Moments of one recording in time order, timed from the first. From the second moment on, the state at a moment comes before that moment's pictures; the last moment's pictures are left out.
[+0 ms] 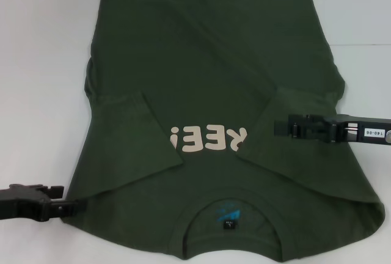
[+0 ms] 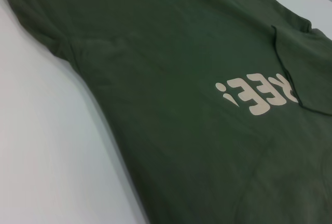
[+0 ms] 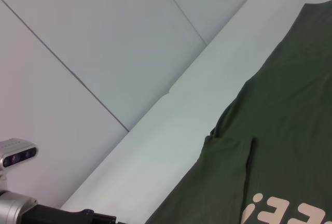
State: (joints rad) left arm -0.34 -2.16 0.58 1.05 2.39 1.53 -1.87; right arm 0.55 1.98 -0.82 -0.58 -1.85 -1.50 1.86
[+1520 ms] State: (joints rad) left arm -0.35 -2.16 0.60 1.05 2.43 1.53 -1.90; right arm 0.55 1.97 -0.80 -0.58 -1.85 -1.52 1.87
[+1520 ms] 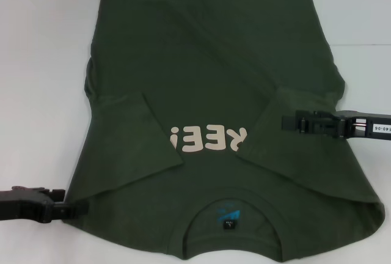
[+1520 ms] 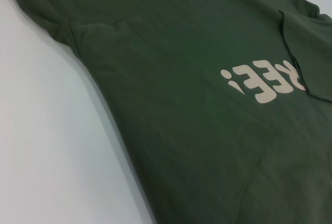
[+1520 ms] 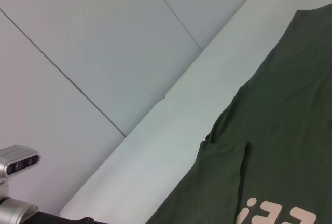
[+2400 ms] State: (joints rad) left arm -0.35 -2.16 0.60 1.05 2.44 1.52 -1.90; right arm 0.55 1.96 -0.79 -0.58 -1.85 -1.52 1.87
